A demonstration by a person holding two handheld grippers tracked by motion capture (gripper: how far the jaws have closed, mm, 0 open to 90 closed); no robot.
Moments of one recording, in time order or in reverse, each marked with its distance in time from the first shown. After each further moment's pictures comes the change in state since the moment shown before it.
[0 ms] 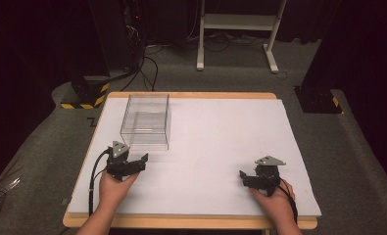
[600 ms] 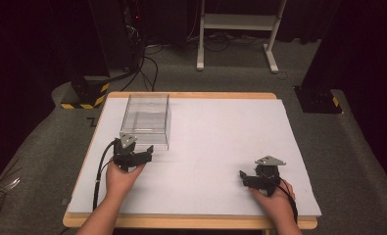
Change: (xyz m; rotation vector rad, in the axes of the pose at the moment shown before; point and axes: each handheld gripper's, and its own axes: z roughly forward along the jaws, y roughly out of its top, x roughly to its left) left arm -0.007 0.022 0.019 -0.011 0.043 0.010; right arm 0.000 0.000 0.000 0.000 0.002 0.000
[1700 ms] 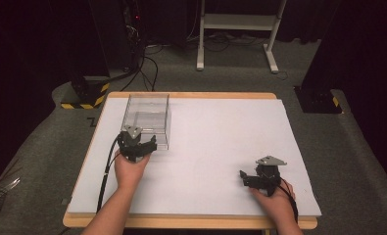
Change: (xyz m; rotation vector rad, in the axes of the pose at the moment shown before) left arm -0.010 0.016 0.028 -0.019 0.151 -0.047; right arm -0.001 0.000 0.000 -0.005 0.010 0.016
